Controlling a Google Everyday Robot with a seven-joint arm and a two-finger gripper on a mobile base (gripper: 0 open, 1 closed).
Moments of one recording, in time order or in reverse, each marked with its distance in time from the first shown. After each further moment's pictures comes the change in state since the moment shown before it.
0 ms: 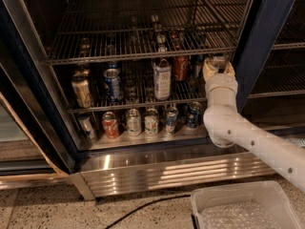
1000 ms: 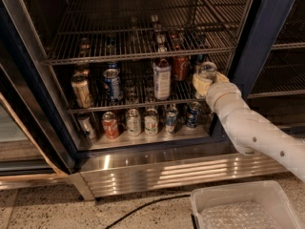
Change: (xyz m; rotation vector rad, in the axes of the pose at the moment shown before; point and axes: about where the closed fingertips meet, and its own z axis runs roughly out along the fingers) arm 0.016 0.038 -0.048 -0.352 0.189 -0.094
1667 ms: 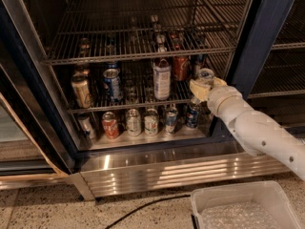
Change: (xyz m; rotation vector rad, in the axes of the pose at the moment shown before) arm 0.010 0.014 -0.010 -0.139 0.029 -0.014
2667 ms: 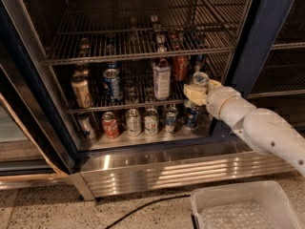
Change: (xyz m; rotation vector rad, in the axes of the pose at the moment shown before) arm -0.005 0.032 -0.013 -0.173 0.017 -0.028
